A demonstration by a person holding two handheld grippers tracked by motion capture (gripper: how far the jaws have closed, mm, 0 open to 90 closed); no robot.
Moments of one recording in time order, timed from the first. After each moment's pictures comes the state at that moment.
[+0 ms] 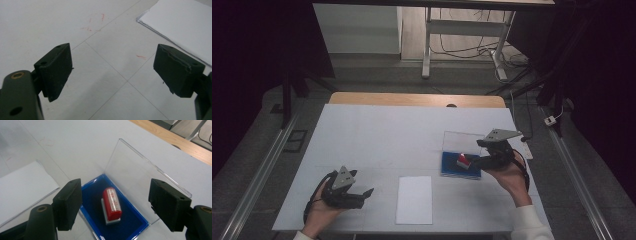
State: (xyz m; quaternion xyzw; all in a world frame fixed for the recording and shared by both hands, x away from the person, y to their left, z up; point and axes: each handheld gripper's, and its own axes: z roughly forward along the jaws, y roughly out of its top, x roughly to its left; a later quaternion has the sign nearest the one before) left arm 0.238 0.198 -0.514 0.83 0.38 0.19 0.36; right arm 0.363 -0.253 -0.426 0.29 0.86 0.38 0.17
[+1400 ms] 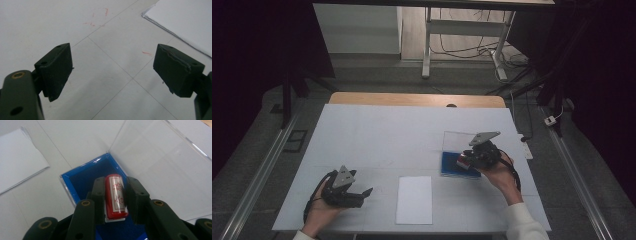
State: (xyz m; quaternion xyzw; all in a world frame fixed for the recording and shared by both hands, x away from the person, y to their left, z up) left arm 0.242 0.202 -0.520 0.83 0.39 0.19 0.36; right arm 0.383 -0.234 -0.463 0.26 0.90 0.31 0.15
